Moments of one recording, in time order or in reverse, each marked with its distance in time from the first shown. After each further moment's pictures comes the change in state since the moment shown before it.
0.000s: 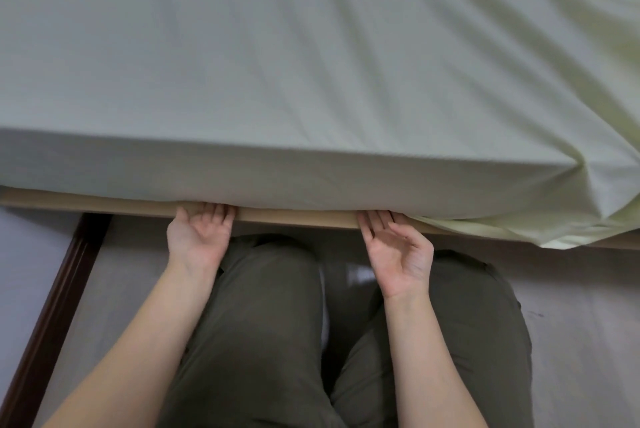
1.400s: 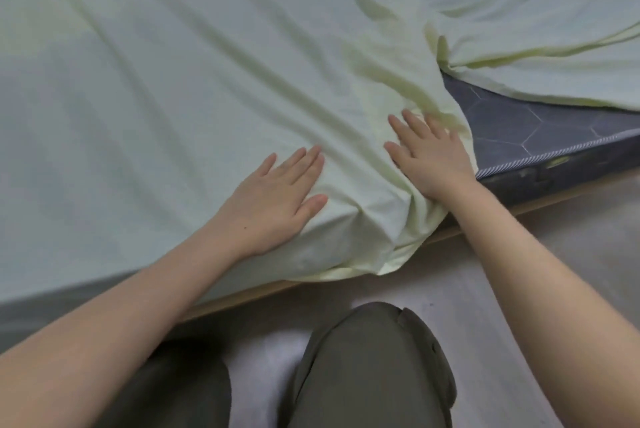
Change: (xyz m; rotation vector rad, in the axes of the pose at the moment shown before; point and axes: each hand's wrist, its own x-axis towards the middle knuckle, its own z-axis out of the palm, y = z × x) left_hand -0.124 -0.168 0.215 2.242 -1.451 1.414; right_hand 0.010 -0.312 0.101 -2.631 0.429 -0.402
